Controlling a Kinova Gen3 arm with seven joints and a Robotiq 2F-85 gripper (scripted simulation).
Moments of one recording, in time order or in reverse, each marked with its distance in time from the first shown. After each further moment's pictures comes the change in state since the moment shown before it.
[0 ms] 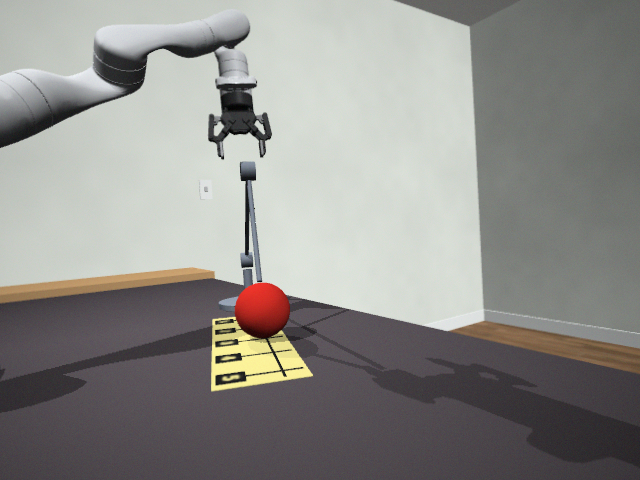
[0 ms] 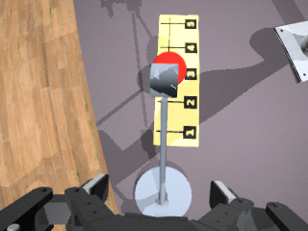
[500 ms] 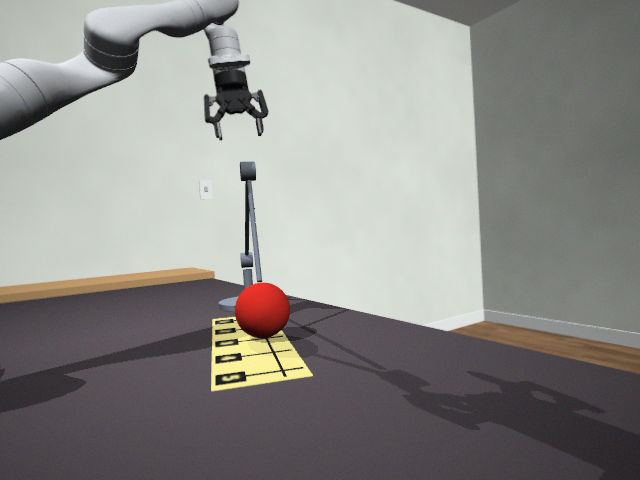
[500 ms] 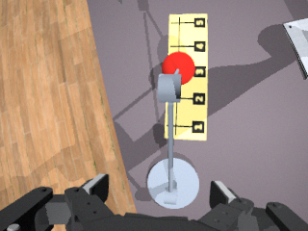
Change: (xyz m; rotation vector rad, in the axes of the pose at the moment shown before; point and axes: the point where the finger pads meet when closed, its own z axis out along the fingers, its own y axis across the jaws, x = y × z) arm 0.007 0.000 -0.047 0.075 -0.055 0.000
